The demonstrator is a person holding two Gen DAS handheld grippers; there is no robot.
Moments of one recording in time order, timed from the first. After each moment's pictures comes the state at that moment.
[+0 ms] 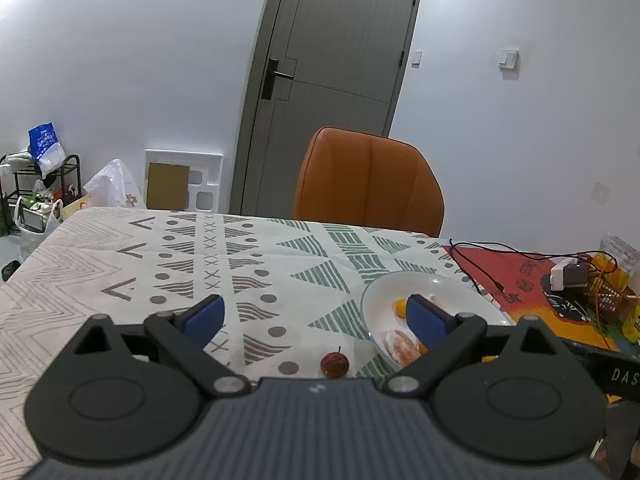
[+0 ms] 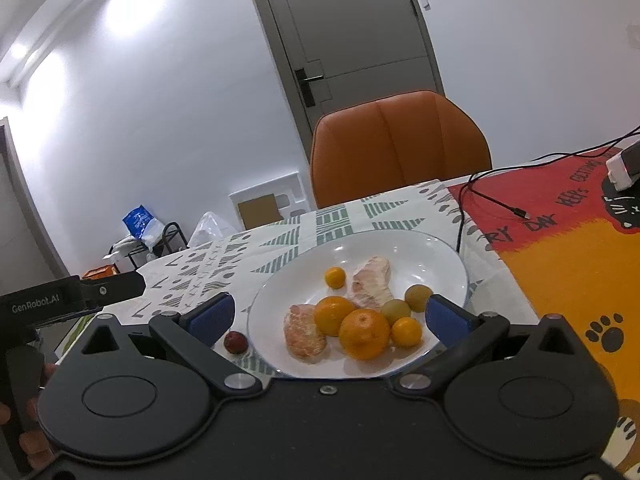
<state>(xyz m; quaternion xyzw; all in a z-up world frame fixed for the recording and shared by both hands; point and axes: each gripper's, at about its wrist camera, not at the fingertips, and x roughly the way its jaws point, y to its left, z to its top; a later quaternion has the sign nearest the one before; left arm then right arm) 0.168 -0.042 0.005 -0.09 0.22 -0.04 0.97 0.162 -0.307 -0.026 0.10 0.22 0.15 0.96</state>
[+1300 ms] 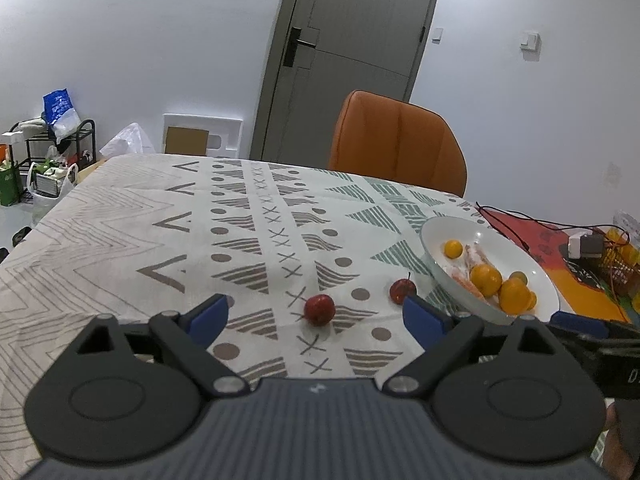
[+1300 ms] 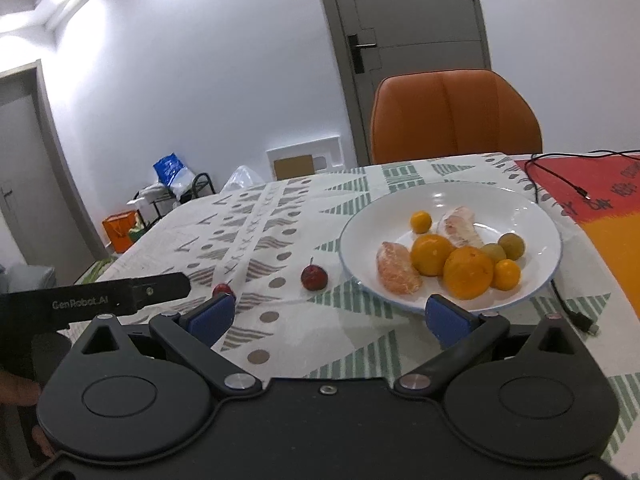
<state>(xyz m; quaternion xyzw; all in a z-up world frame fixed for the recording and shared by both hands) 0.143 0.011 -0.040 -0.10 0.26 -0.03 0.96 0.133 -0.229 -0.047 0.04 0.25 0.19 0.95</state>
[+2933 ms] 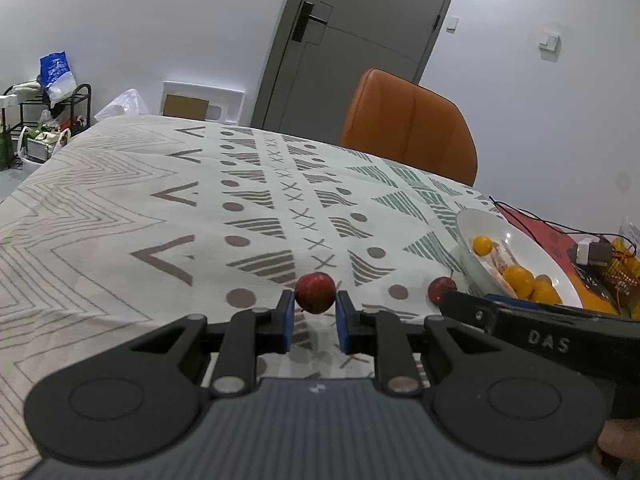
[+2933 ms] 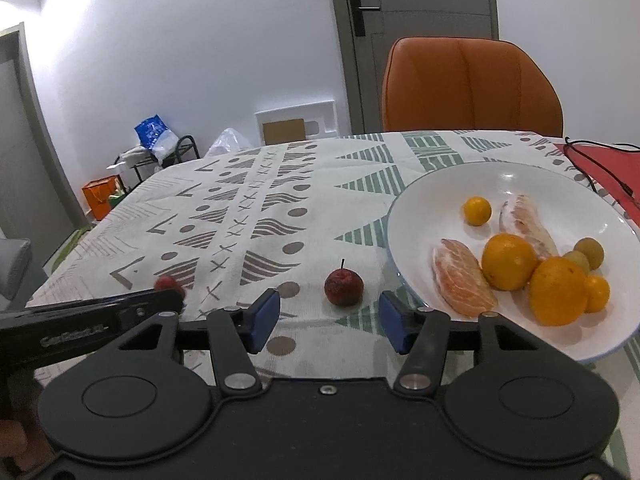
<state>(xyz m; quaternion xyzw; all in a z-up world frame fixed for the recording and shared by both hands) 0.179 0.044 -0.068 -0.14 0.29 -0.04 0.94 0.196 -0.161 -0.069 0.01 0.30 0.17 0.94</state>
